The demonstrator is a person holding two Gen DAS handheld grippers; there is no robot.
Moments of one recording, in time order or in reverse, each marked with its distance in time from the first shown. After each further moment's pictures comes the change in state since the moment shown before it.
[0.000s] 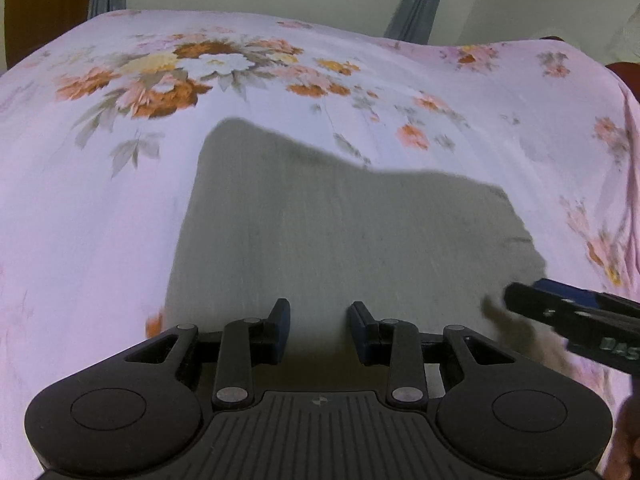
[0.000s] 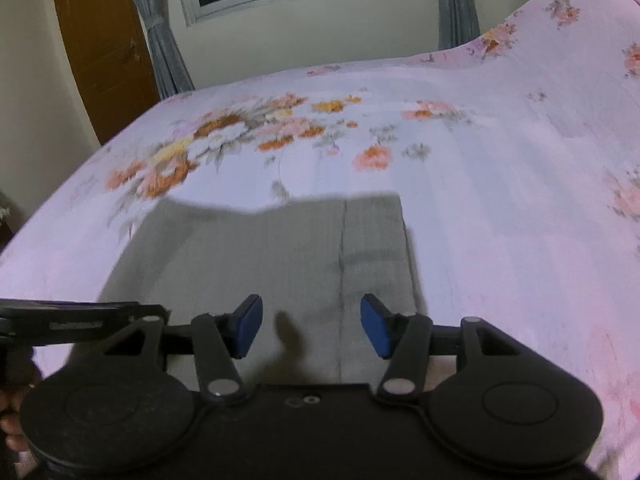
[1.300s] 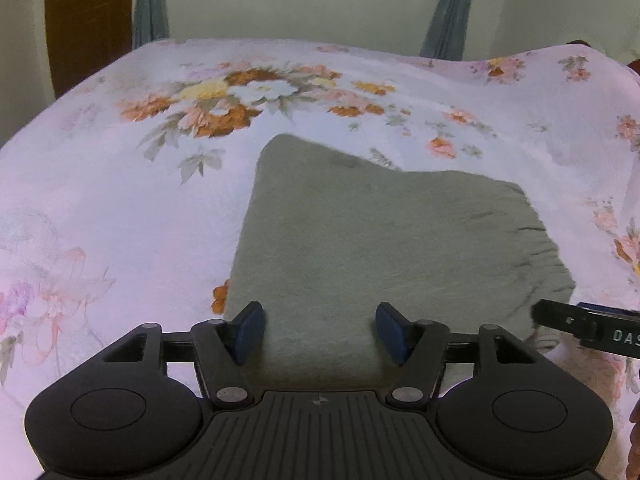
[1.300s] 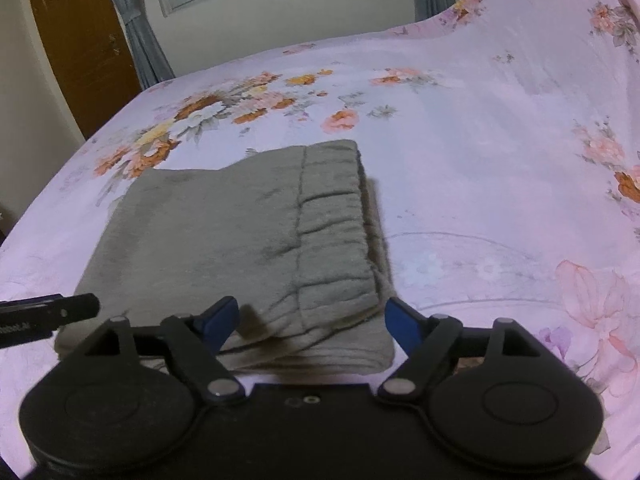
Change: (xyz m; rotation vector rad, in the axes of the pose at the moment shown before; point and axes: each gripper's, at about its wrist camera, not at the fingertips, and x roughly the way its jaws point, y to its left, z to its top) left arm -0.048 -0.004 -0.022 0.001 -0.059 0.168; right arm -0.011 -0.024 -0.016 0.096 0.062 -0.022
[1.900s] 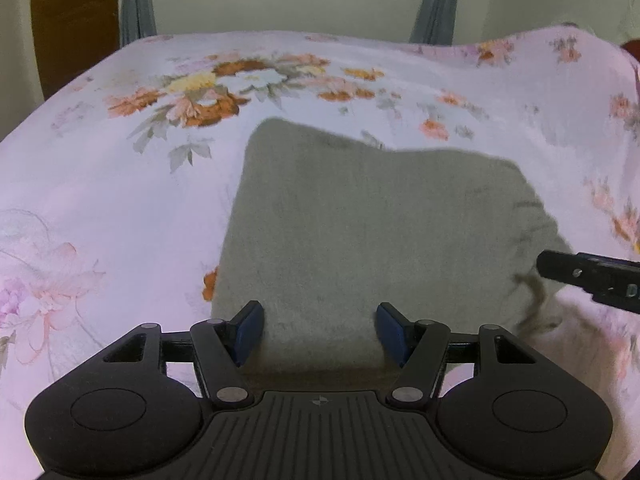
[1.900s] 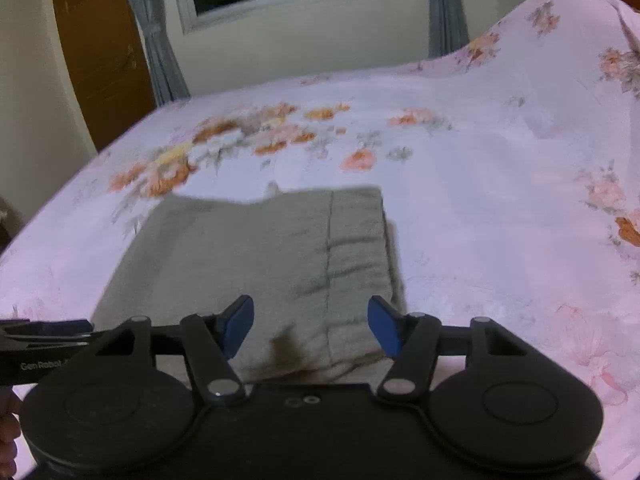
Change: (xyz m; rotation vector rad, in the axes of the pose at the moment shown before) left arm 0.006 -0.006 -0.009 0.057 0.021 -0.011; right arm -0.008 0.019 0.008 -0.077 -0.053 -0.005
